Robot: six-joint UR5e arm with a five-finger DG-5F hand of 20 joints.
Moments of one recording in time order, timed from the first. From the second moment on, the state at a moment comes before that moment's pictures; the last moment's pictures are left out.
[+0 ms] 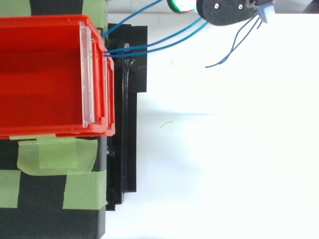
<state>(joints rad) 0.07 -1.87 -1.60 -2.82 -1.08 -0.29</state>
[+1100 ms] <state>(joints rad) 0.06 -1.87 -1.60 -2.82 -1.10 -0.29</state>
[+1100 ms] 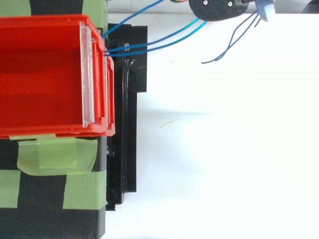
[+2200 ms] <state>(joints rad) 0.06 -1.87 -1.60 -2.84 -1.11 -0.29</state>
